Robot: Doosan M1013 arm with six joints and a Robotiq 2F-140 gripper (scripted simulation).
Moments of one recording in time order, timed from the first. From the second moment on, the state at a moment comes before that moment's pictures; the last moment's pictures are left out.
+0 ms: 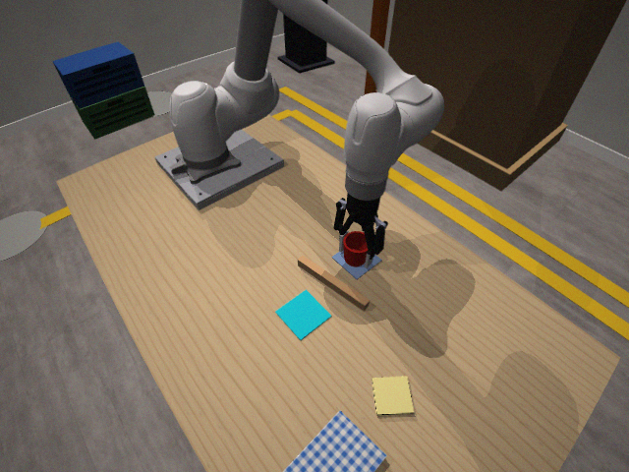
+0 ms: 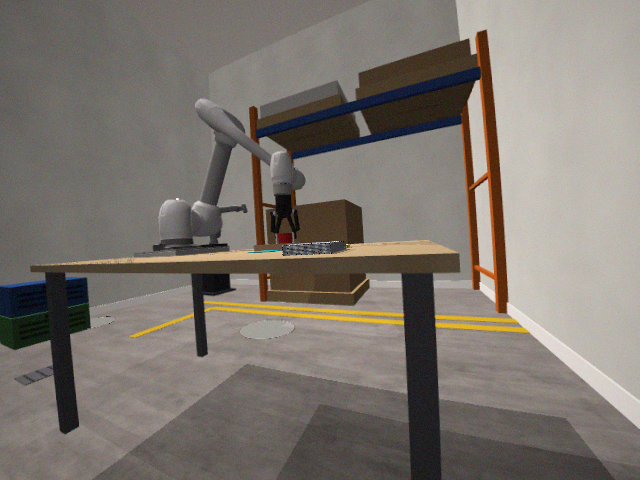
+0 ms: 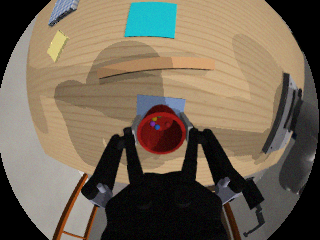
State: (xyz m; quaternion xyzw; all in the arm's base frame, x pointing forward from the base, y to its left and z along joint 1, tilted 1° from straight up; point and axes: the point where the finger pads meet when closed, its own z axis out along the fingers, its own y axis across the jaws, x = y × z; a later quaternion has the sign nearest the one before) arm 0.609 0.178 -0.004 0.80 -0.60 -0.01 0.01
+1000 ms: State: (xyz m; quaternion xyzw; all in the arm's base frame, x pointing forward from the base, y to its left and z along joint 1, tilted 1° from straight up) arm 0.609 0.178 -0.004 0.80 -0.60 -0.01 0.01
